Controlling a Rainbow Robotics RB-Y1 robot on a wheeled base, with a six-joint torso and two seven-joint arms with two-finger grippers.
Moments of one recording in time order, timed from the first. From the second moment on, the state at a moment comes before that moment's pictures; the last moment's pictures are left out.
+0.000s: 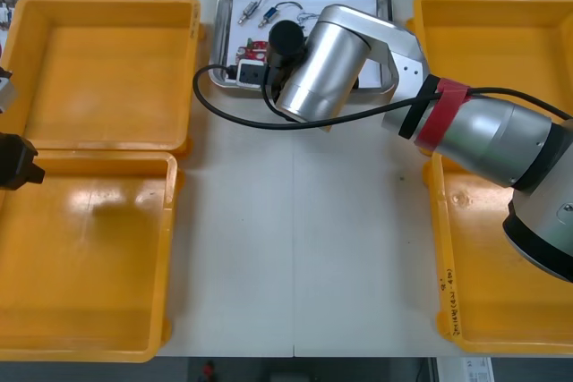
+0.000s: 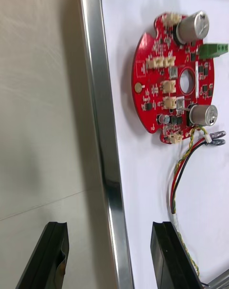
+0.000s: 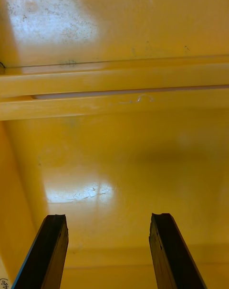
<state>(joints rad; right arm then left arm) -1.15 -0.39 0.94 -1.28 -0.44 1.15 1.88 -0.27 0.77 0.27 -2.04 0.76 1.91 -1.40</state>
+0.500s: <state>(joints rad) -0.93 -0.39 0.60 -1.79 -0.45 1.75 1.87 -0.27 0.77 0.27 -2.04 0.76 1.91 -1.40</state>
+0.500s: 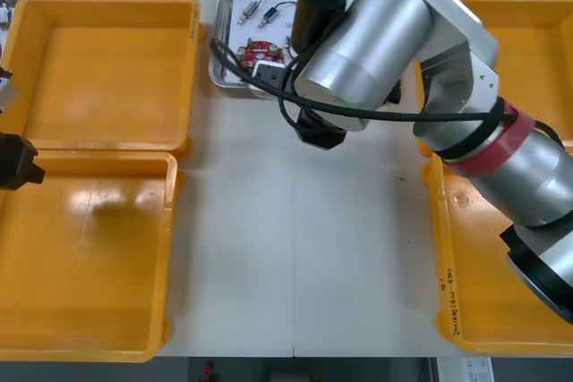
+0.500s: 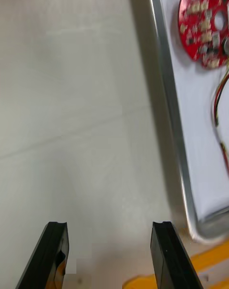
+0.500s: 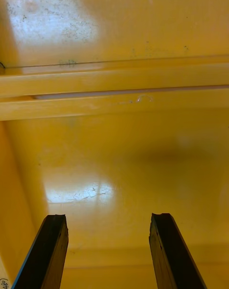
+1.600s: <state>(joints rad) -0.24 -0.50 -0.35 -2.42 -0.58 1.92 1.76 -0.27 0.77 0.27 -2.04 0.76 1.91 -1.40</state>
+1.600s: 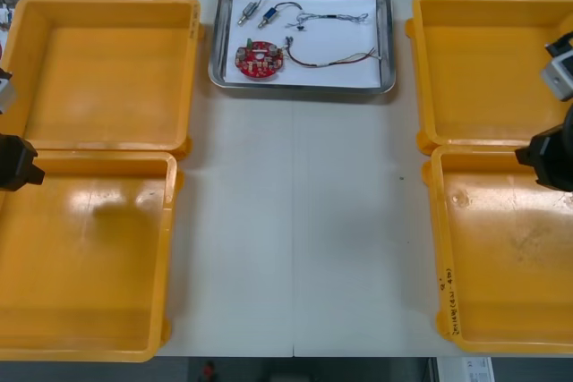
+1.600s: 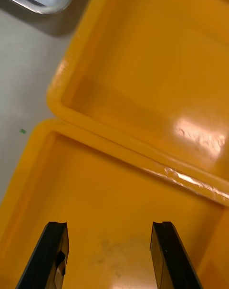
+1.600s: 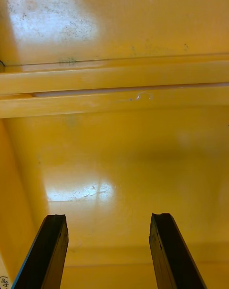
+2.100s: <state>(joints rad) -0.18 -0.50 -0.46 -2.20 -0.59 1.92 1.70 -0.27 0.77 0.27 -2.04 0.76 1.91 -1.40</state>
